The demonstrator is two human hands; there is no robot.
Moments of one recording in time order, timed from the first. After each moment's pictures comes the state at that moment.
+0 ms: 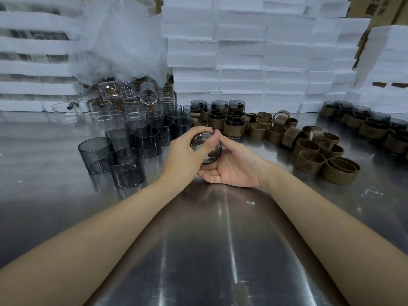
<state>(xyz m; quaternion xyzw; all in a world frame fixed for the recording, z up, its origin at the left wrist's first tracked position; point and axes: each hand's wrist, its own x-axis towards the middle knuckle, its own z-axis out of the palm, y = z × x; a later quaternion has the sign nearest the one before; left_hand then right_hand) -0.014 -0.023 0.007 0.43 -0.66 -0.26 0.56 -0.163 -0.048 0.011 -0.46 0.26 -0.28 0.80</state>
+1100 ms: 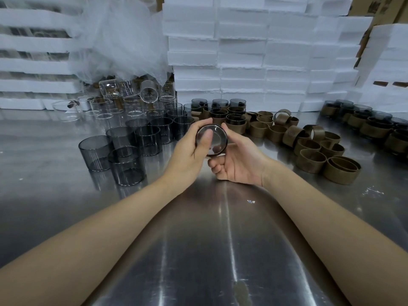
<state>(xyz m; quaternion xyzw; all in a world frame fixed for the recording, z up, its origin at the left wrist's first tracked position) -0.013 -0.022 0.003 0.39 -0.70 -0.25 0.55 -0.171 -0.051 0.014 -0.47 0.30 -0.30 0.77</state>
